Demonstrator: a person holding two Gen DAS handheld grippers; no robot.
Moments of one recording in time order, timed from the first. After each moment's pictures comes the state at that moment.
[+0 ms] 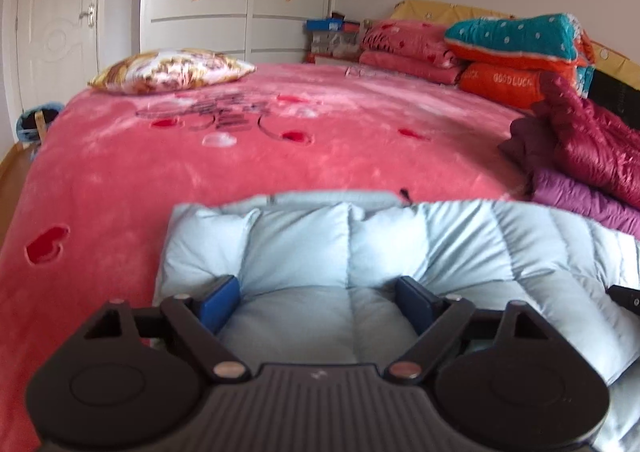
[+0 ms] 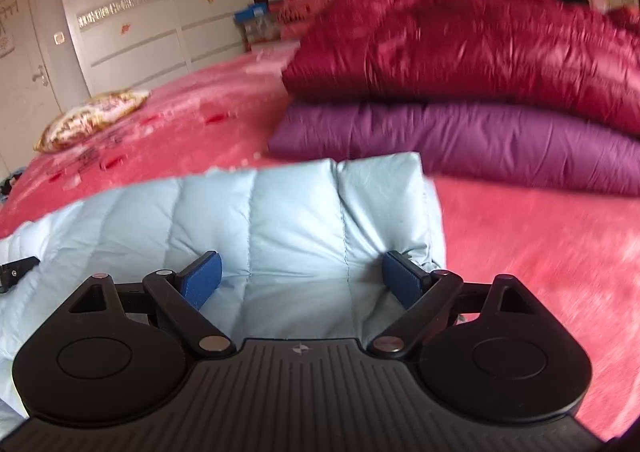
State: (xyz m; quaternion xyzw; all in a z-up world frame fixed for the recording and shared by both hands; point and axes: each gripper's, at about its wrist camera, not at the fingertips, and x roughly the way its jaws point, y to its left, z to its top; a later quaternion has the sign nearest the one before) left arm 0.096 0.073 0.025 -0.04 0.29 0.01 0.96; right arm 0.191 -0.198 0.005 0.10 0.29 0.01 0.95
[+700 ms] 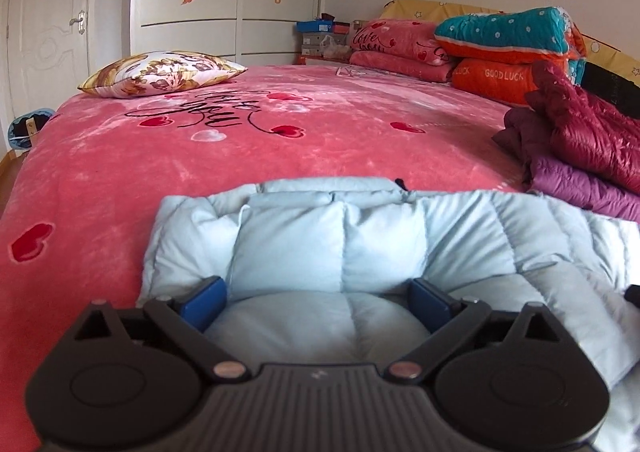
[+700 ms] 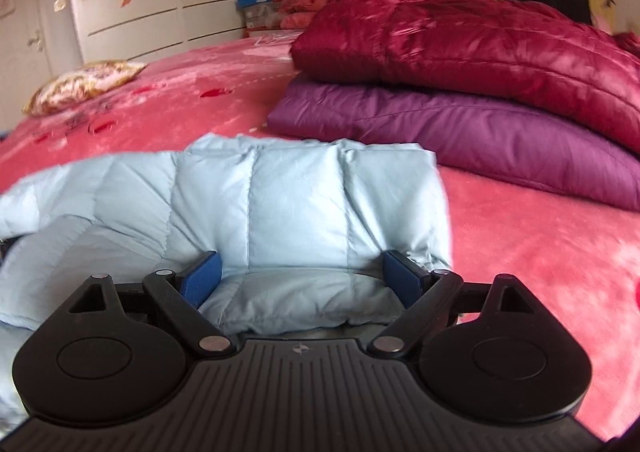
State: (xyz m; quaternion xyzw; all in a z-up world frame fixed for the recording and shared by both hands) left arm 0.094 0.070 0.022 -0.04 0.29 0.00 0.96; right arm 0.172 -0.182 0.002 0.05 0.29 -0.01 0.96
